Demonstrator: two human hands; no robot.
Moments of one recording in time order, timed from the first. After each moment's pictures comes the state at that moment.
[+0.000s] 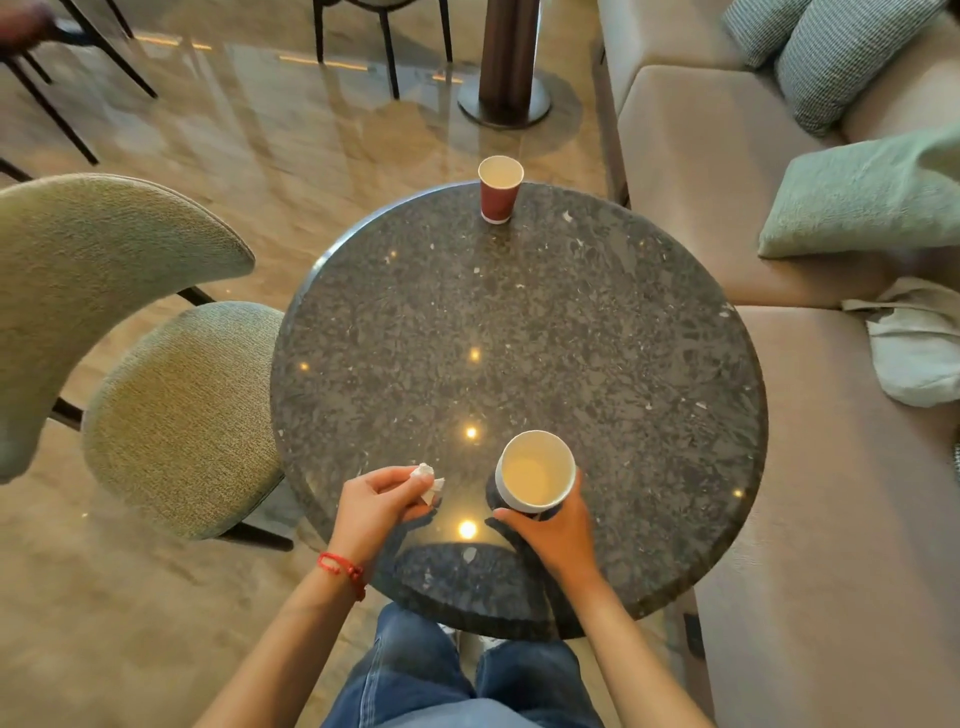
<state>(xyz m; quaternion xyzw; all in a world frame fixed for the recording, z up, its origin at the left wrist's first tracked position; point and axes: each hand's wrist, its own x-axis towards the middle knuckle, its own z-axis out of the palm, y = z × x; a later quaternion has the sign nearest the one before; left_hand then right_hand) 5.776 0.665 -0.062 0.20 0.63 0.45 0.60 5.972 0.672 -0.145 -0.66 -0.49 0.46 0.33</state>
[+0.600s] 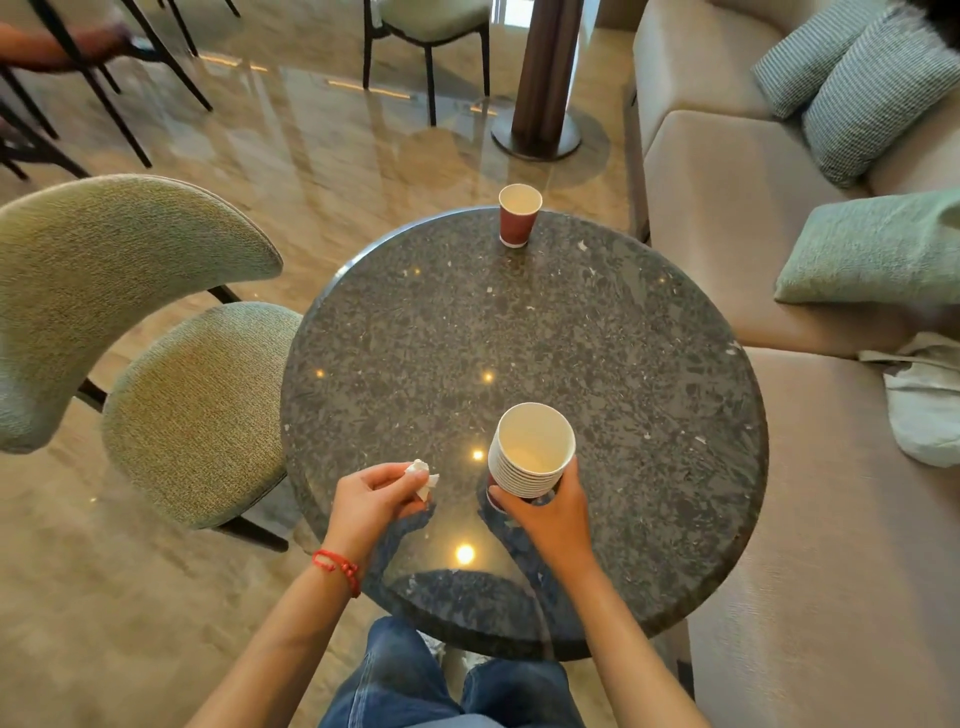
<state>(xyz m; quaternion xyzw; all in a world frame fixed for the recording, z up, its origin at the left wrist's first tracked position) 5.788 0.664 -0.057 0.18 0.64 0.49 0.55 5.978 0.700 -0.113 -0.60 -0.53 0.48 0.35</state>
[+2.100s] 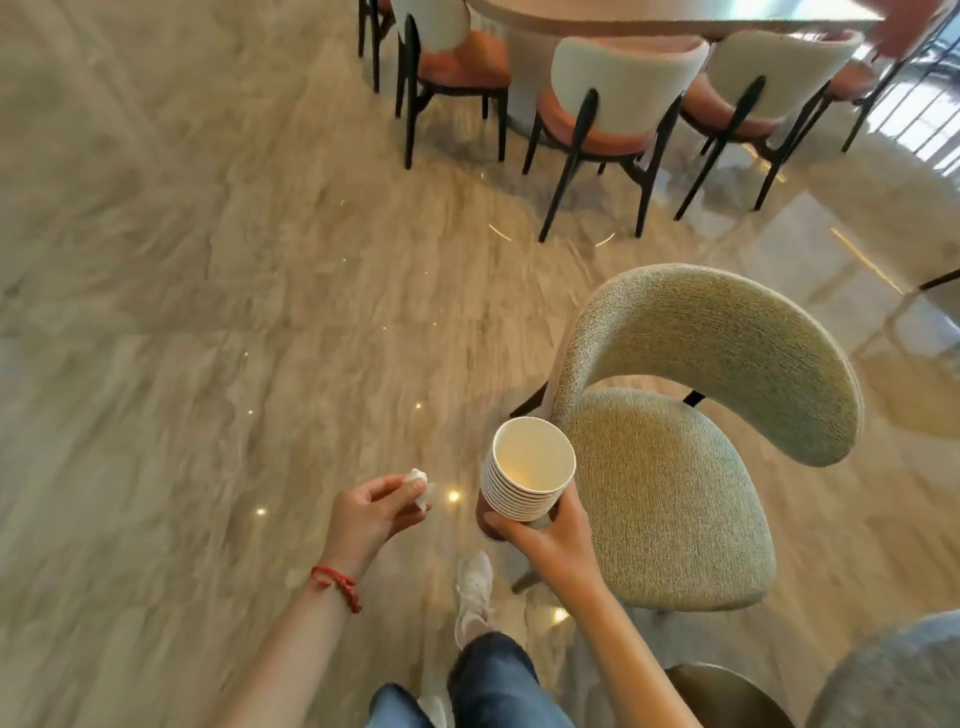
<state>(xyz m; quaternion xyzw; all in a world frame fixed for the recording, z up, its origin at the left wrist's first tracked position) 5.311 0.378 -0.088 -0.19 0.63 0.72 0.23 5.391 0.563 -0.085 -0.20 -0.75 0.63 0.05</state>
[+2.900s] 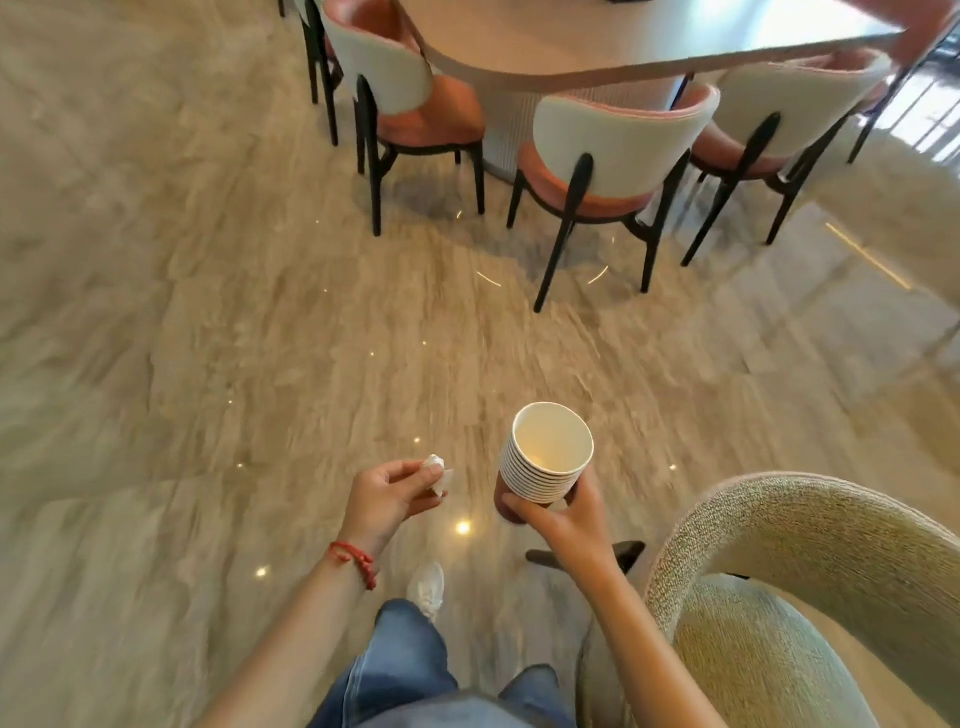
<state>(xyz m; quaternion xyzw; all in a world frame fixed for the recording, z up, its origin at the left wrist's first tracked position) 4.868 0.533 -0.106 -0.13 0.66 0.69 0.26 4.965 0.708 -0.121 -0.25 -0.73 0.63 0.11</state>
